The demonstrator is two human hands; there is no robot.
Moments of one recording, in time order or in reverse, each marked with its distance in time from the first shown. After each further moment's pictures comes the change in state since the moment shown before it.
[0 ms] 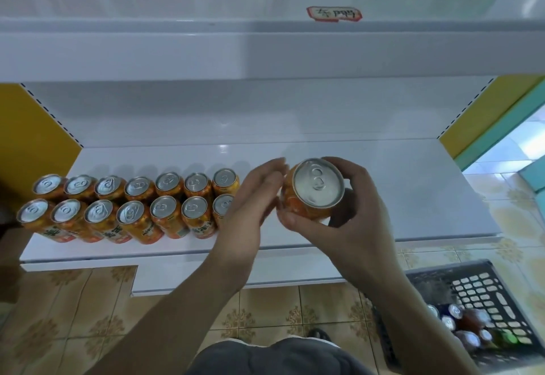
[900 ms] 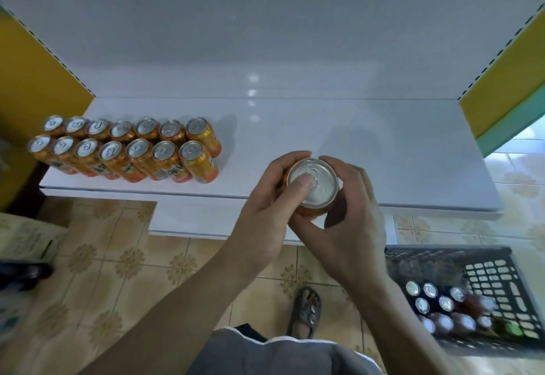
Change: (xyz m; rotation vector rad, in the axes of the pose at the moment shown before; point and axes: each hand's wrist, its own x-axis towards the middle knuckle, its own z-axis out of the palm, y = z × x) left_hand -0.042 -0.054 0.157 0.053 0.097 0.000; right_hand -0.041 0.092 -0.109 -0.175 0.029 -0.181
